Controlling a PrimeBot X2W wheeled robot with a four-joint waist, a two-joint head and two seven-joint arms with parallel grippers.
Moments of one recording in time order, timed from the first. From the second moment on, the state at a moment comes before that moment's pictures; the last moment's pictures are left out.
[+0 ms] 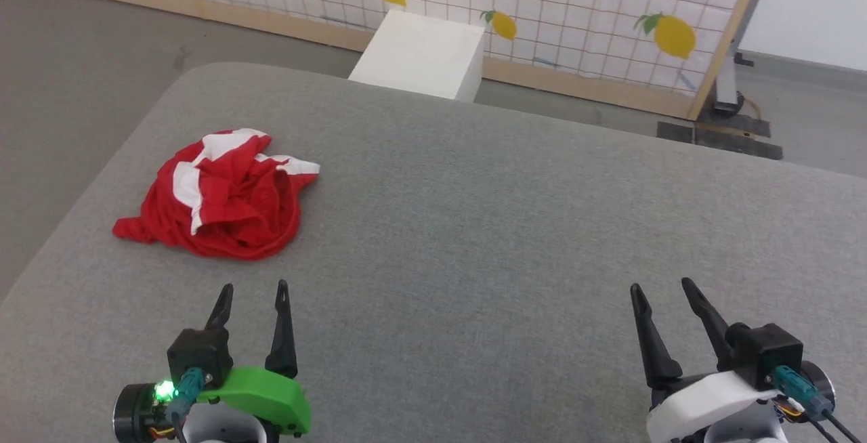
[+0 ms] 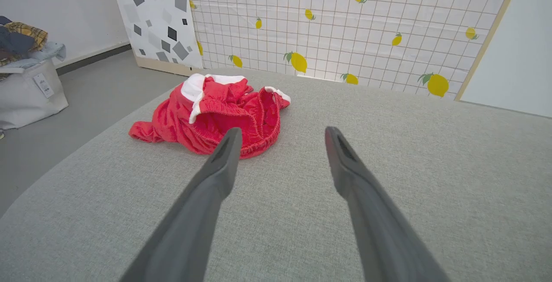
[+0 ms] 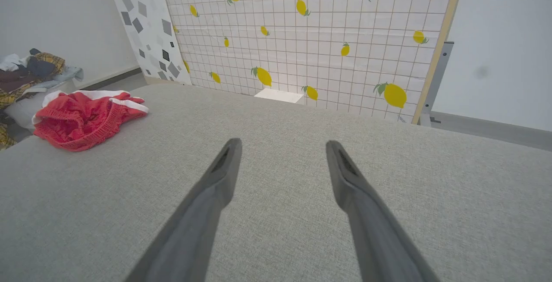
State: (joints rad) left arm 0.02 0.07 -0.04 0.08 -0.11 0.02 -0.13; right arm 0.05 -0.05 0.03 0.09 0.12 0.13 -0.13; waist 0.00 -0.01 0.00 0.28
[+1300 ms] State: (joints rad) left arm 0.04 0.07 -0.06 0.13 -0.16 0.06 -0.21; right arm 0.05 -0.05 0.04 0.15 0.17 0.13 -0.21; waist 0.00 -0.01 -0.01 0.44
